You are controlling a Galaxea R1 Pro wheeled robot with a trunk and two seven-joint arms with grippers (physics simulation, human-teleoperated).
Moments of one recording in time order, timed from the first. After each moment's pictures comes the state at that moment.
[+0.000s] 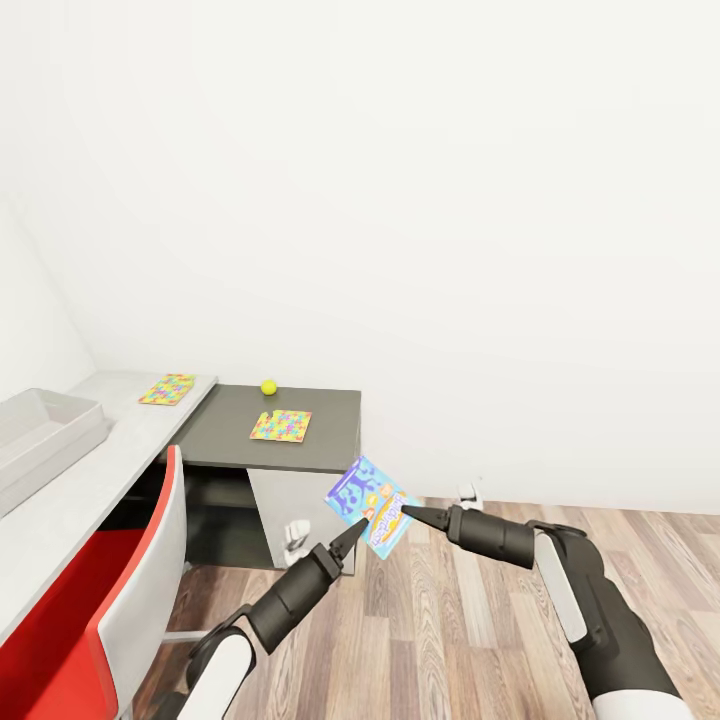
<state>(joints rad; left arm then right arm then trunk) -0.15 -0.03 -0.30 -1.42 1.05 0.34 -0.33 -0.44 -0.04 -0.11 -1.26 -0.34 0.97 1.04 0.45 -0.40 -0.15</state>
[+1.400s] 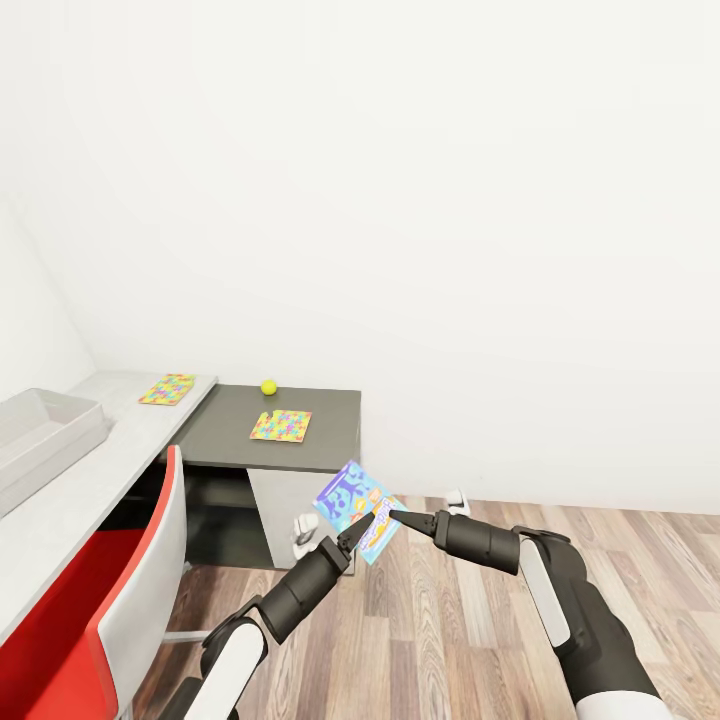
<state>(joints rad) -0.19 -0.06 -0.31 -1.36 1.05 0.33 -0.33 -0.44 0.00 -0.10 -1.22 -0.33 0.94 1.04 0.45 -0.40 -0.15</state>
